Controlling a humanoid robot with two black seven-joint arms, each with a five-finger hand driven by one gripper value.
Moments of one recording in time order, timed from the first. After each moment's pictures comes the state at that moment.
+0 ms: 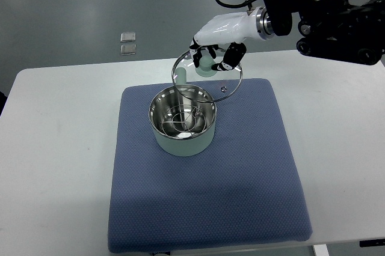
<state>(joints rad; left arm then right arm) -0.01 0.00 -0.05 -0.16 0.00 -0.02 0.04 1.75 -0.40 -0.55 1.12 -1.09 0.03 0.33</state>
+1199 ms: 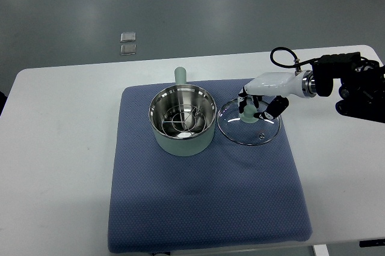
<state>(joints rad) -0.01 0.00 -0.05 -0.16 0.00 -0.02 0.04 1.32 -0.53 -0.41 1.13 -1.23 -0.04 0.32</state>
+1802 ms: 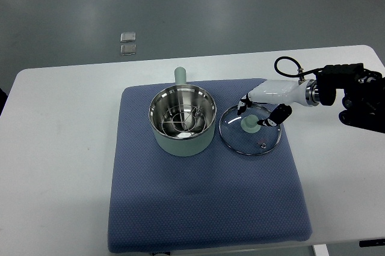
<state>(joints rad) -0.01 0.00 -0.05 -0.16 0.00 -0.02 0.04 1.25 -0.57 -0.31 1.12 -1.32 -0.04 0.33</state>
